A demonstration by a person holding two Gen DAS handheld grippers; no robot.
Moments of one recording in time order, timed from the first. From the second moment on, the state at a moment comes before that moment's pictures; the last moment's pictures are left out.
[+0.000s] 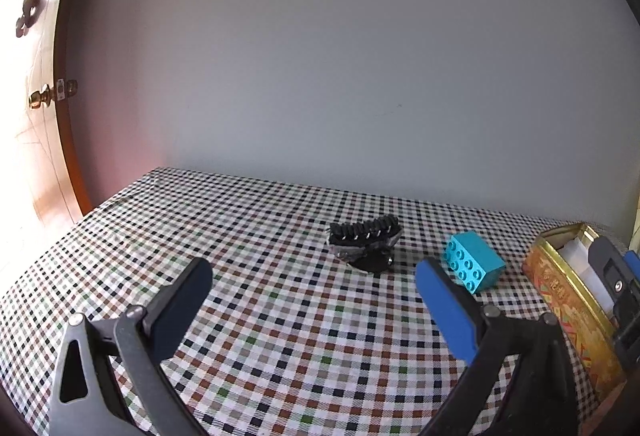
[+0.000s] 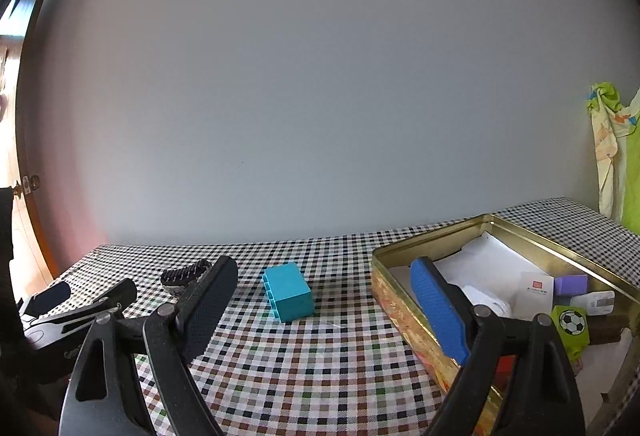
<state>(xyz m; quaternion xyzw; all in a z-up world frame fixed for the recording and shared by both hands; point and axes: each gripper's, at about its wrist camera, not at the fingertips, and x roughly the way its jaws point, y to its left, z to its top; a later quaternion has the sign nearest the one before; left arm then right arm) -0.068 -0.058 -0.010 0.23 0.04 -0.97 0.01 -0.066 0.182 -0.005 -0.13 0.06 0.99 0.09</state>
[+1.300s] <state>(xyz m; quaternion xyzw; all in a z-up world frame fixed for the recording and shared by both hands) -0.177 -0.123 -0.046 0.35 0.15 -0.92 0.03 -0.226 0.156 -0.040 -0.32 0.06 0.94 0.07</state>
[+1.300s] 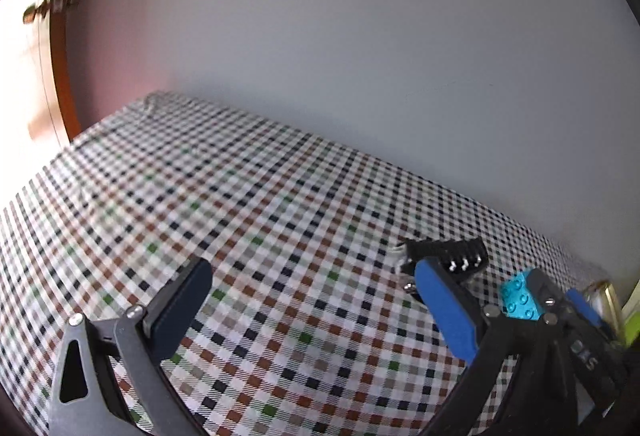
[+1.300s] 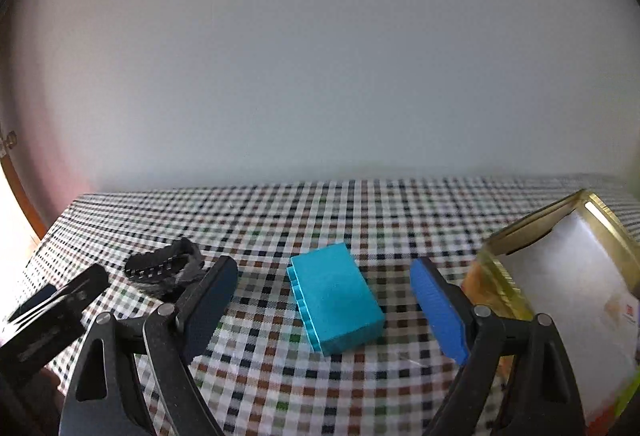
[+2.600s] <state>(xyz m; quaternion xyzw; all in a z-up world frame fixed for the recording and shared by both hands) -0.286 -0.052 -0.076 0.42 -0.05 -0.87 -0.24 -0.249 0.168 -0.050 -0.41 0.10 0.91 0.03</state>
